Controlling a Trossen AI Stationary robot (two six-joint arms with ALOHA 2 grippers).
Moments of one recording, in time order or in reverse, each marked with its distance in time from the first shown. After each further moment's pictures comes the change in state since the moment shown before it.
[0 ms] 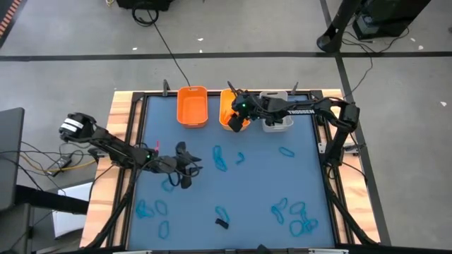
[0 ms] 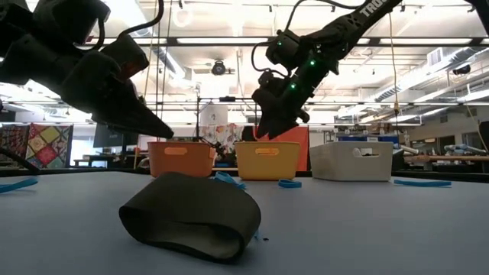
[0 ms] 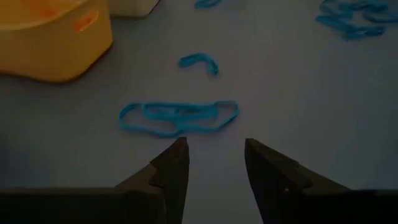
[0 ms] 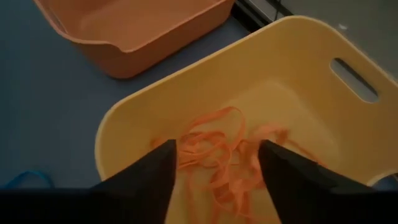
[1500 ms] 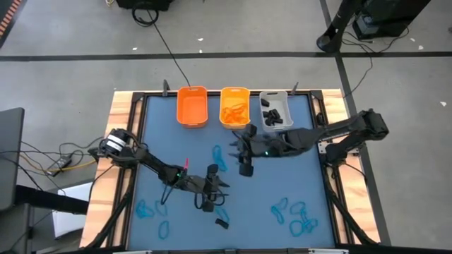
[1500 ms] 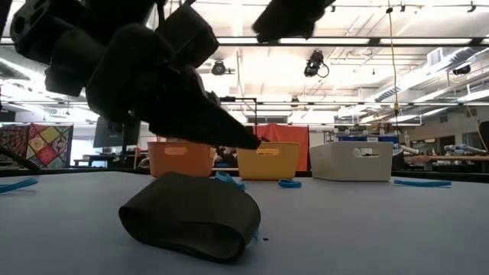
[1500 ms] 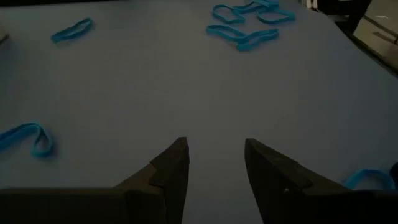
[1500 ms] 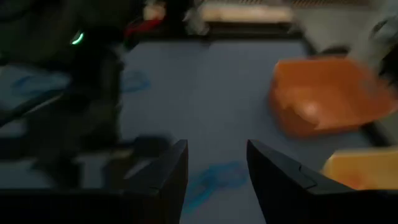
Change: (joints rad) left arm -0.089 0.562 0.433 0.215 0.176 0.165; right arm 0.568 -0.291 0.008 -0.095 0.167 -0.048
